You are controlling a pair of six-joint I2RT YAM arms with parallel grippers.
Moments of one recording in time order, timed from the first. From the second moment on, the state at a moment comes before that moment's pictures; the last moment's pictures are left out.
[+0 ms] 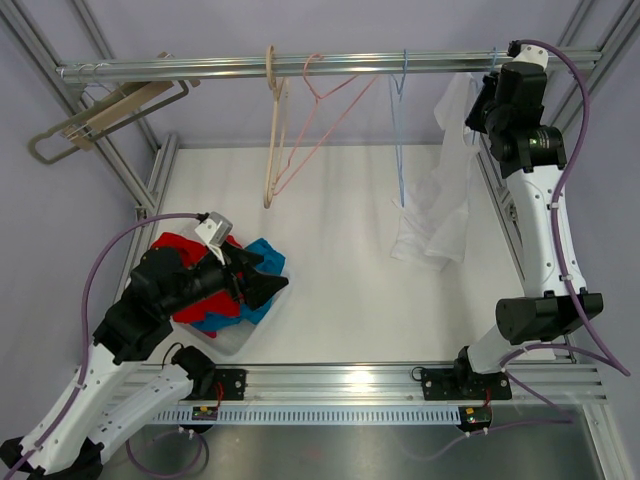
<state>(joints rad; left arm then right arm) -0.62 0.57 0.89 -0.52 0.35 -0.35 0.09 1.60 2.01 -0.72 0.23 0.28</state>
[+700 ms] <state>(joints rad) -0.64 0.64 0.89 -0.44 0.43 -0.39 0.09 1.38 1.83 -0.54 0.19 0.27</state>
